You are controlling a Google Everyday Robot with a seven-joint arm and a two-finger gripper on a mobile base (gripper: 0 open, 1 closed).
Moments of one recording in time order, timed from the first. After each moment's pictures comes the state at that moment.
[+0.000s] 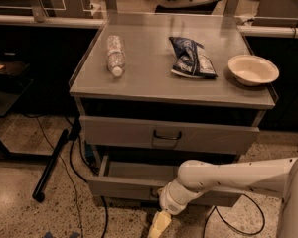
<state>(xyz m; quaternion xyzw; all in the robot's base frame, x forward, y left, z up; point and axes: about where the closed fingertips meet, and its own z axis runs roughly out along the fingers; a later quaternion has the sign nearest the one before) 0.414 -0.026 0.414 -0.57 0.77 0.26 0.10</state>
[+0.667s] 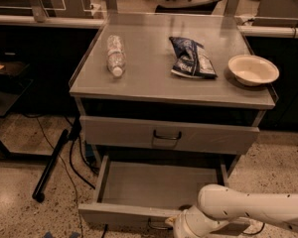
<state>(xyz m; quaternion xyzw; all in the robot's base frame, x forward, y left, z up) 0.311 -0.058 0.431 -0.56 0.77 0.31 0.09</state>
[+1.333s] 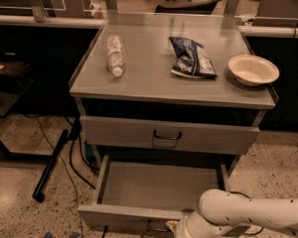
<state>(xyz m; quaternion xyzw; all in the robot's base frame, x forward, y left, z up) 0.288 -0.063 0.429 -0.56 0.77 0.32 0.07</state>
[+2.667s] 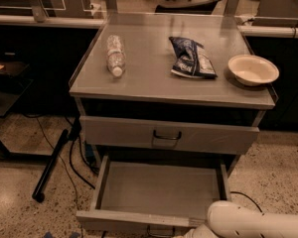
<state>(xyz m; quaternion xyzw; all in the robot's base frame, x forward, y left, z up) 0.248 -0.062 0.447 -0.56 0.75 0.34 0.07</state>
